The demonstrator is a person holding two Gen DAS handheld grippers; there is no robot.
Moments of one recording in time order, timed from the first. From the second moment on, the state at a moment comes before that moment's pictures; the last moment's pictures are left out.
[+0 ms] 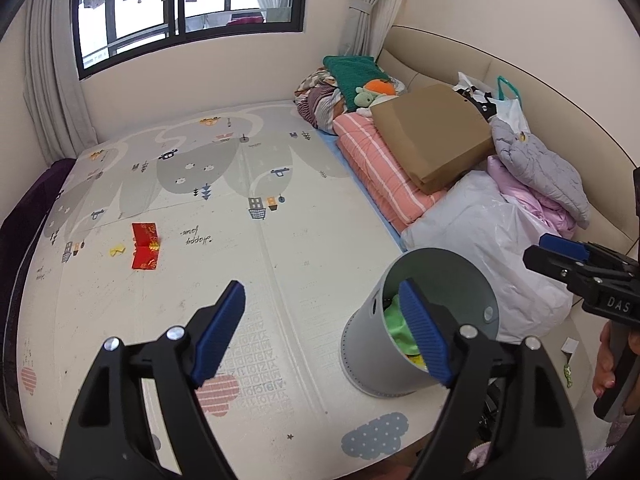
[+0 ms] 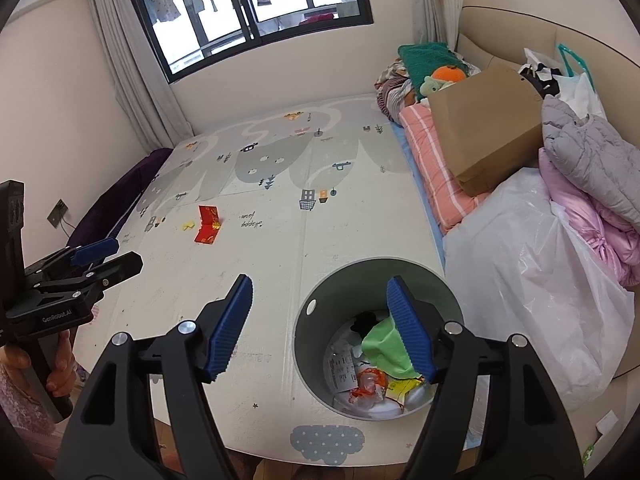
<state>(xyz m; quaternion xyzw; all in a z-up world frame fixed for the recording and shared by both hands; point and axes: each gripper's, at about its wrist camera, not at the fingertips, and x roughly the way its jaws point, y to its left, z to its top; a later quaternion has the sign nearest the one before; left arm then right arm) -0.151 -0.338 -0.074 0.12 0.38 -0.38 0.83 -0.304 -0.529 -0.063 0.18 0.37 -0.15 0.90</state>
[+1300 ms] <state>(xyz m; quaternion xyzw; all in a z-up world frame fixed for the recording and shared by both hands) 0.215 -0.023 -0.159 0.08 0.44 -0.21 0.87 0.138 -0.213 -0.122 0.11 0.44 0.02 0.89</state>
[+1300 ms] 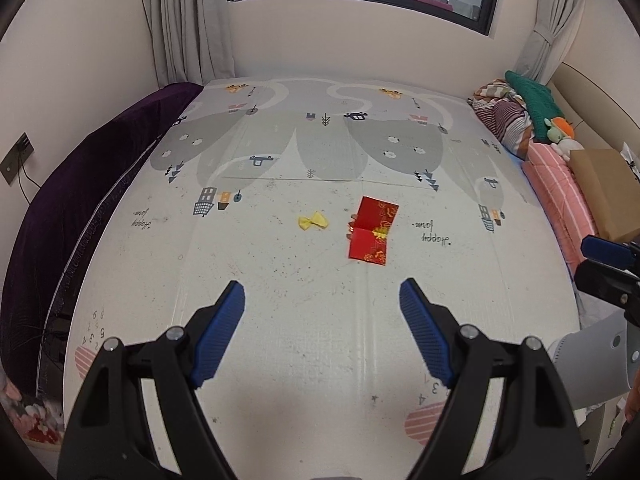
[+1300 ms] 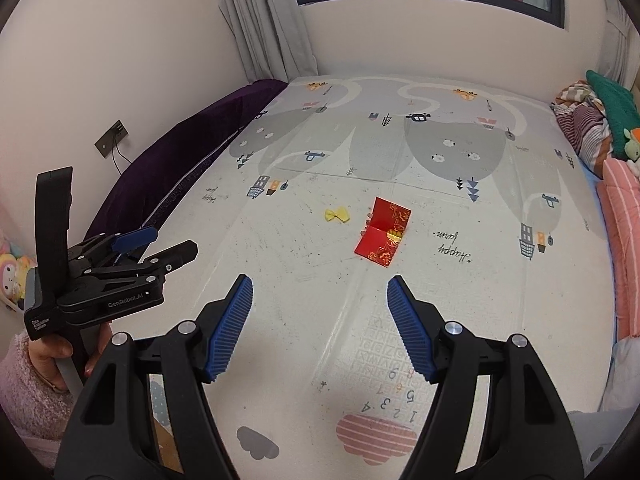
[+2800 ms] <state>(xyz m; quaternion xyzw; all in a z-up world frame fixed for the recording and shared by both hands) 0.469 -0.145 -0.446 0.11 0.49 -0.23 0.83 0.416 -0.311 -0.445 0.04 0.52 0.01 0.85</state>
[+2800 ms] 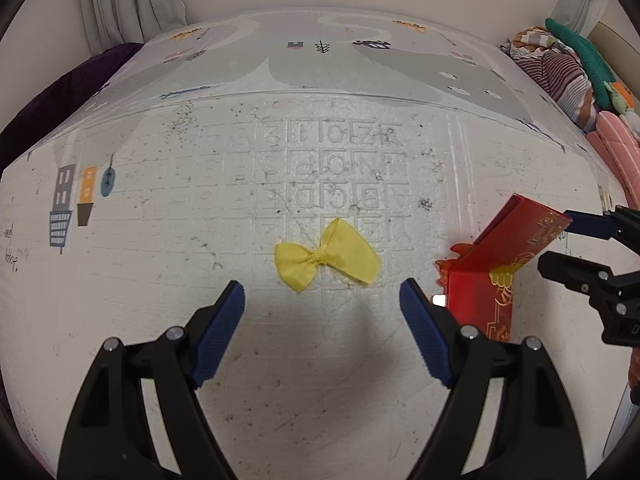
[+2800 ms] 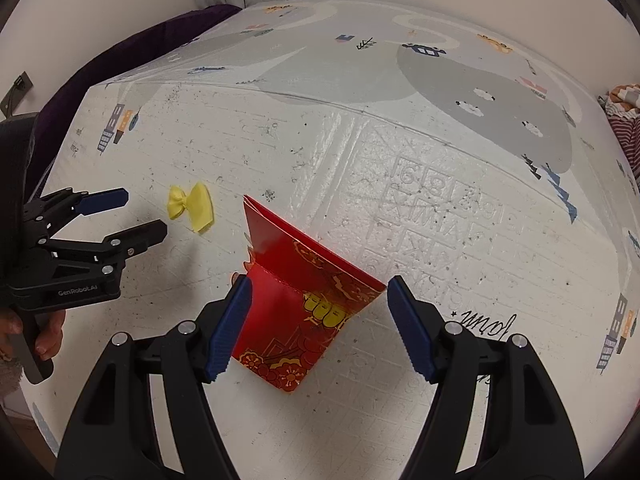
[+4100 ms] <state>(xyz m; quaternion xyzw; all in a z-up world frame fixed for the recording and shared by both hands) 0.451 -0.130 -0.401 0.12 0.47 -0.24 0.84 0.378 -0.279 -0.407 0.07 0.52 0.04 0.85</state>
